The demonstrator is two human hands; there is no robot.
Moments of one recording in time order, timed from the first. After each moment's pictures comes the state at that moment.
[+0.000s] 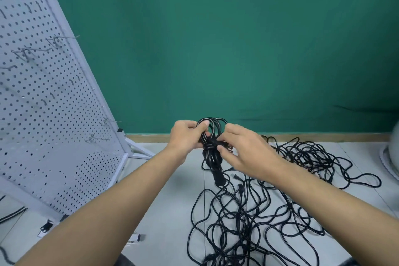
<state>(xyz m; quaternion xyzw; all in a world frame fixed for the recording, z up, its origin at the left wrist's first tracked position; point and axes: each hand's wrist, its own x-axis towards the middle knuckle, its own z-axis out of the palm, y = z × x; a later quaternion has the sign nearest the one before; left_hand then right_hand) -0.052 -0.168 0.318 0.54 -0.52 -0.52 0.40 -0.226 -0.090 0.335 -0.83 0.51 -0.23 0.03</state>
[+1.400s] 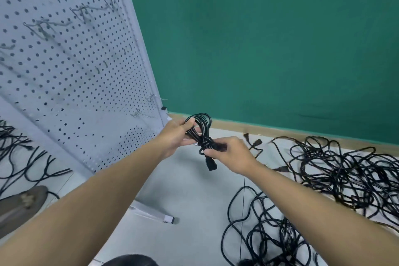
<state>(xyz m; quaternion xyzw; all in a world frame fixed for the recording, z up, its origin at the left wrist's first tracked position) 0.116 -0.233 0.232 0.58 -0.41 -0.59 0.39 -0.083 -0.198 0.204 -0.68 0.54 -0.27 0.42</state>
